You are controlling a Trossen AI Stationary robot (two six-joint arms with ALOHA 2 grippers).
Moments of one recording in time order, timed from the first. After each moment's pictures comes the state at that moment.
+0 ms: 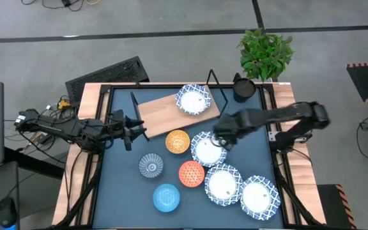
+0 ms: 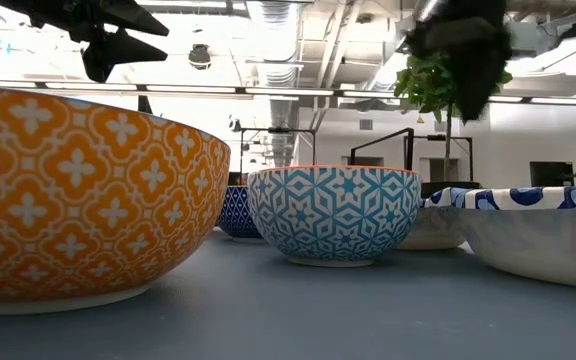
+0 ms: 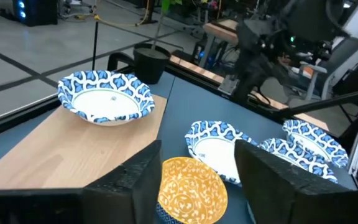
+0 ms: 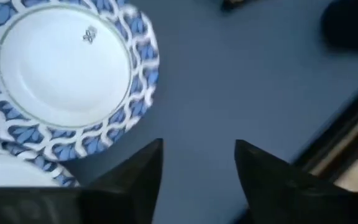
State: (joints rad) left arm -0.20 0.59 0.49 -0.06 -0.53 -0.41; right arm 0.09 1.48 1.30 -1.39 0.29 0.84
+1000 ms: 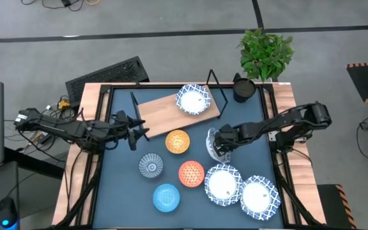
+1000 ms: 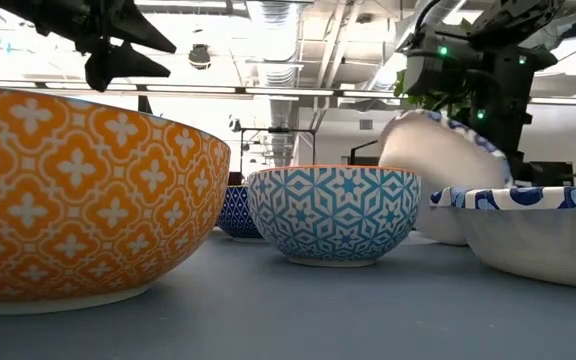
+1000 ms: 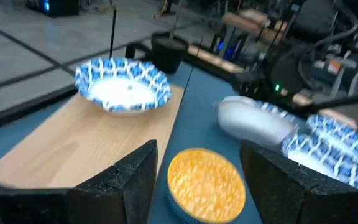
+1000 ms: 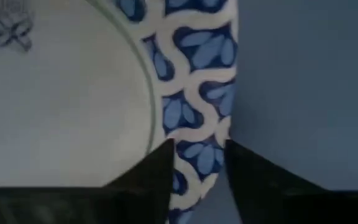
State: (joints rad) left arm -0.20 0.67 0.49 -0.07 -0.59 -0.45; right arm 0.06 1.50 0.75 -0.61 0.17 1.05
